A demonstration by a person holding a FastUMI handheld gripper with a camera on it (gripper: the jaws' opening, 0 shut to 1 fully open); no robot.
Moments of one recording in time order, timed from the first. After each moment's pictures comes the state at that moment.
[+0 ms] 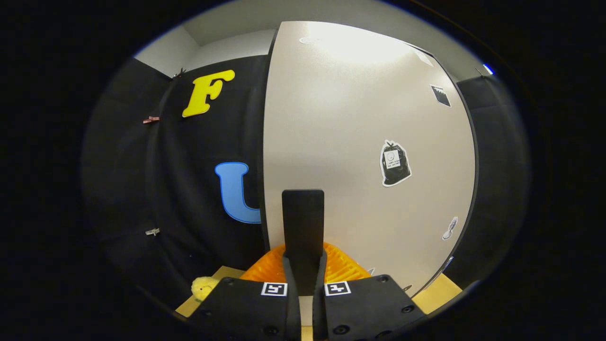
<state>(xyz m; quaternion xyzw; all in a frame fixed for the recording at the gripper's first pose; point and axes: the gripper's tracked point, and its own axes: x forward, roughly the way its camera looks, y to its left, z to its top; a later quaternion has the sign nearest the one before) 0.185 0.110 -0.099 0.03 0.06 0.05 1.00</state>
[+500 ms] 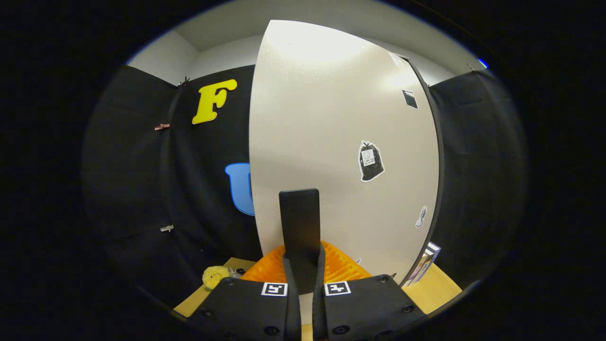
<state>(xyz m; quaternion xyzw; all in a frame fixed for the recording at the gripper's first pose) 0.095 0.061 -0.086 0.04 0.07 0.07 0.99</state>
